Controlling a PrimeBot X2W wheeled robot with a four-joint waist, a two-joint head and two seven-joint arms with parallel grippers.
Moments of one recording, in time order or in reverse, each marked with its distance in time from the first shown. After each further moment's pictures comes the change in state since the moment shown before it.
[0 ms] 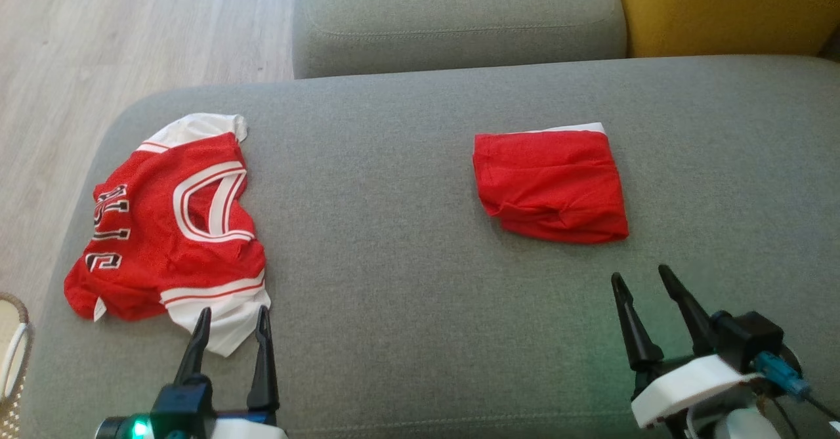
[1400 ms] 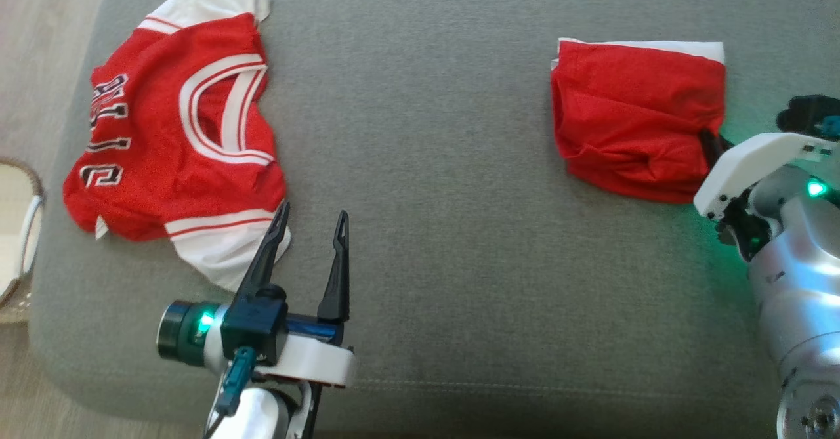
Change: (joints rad) left arm -0.268 -0.018 -0.183 0.025 0.023 0.009 0.000; right arm -0.873 -0.124 -0.310 0.983 -0.062 0.000 0.250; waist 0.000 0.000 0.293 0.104
